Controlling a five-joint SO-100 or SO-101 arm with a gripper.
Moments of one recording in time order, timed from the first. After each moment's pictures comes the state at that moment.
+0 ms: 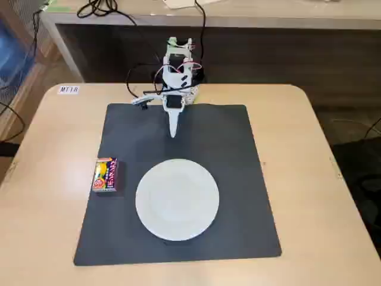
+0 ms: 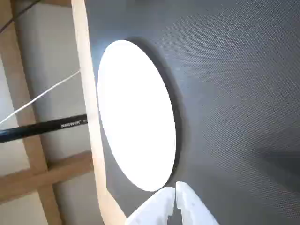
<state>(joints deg) 6.6 190.7 176.0 54.7 -3.7</state>
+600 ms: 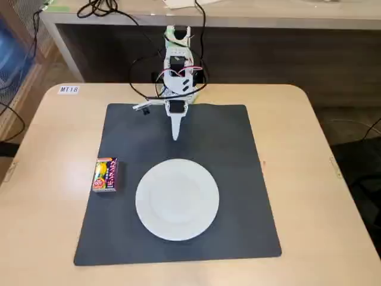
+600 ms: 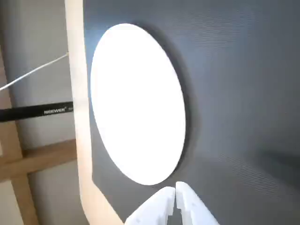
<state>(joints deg) 2.9 162.5 159.4 43.9 -7.3</state>
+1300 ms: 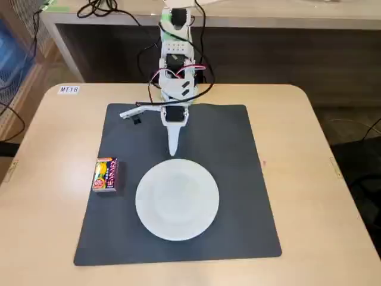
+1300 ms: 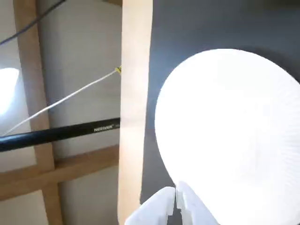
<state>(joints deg) 4.6 116.4 121.5 30.1 -6.9</state>
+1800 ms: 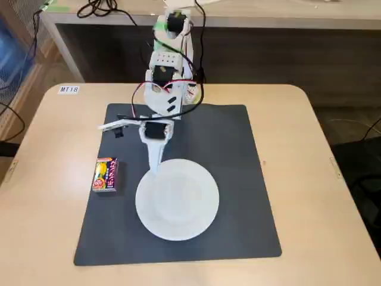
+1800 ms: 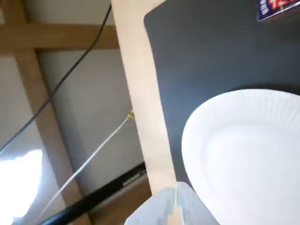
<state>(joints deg) 14.3 94.1 93.7 39.4 6.2</state>
